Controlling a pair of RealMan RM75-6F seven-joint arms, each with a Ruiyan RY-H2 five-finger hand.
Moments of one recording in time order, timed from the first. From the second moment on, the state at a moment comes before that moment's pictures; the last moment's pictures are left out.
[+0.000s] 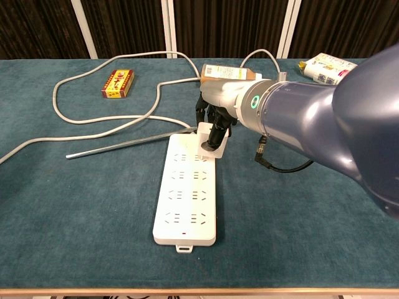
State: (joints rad) left arm -0.06 -1.06 -0.08 -1.68 1.43 1.52 0.02; right arm 1.15 -1.77 0.33 -1.70 -0.28 1.26 -0.91
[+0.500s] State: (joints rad) left arm -0.06 -1.07 -0.08 -1.68 1.42 1.52 0.03; right arm 1.14 -1.78 0.33 -1.68 -0.30 1.25 -0.90
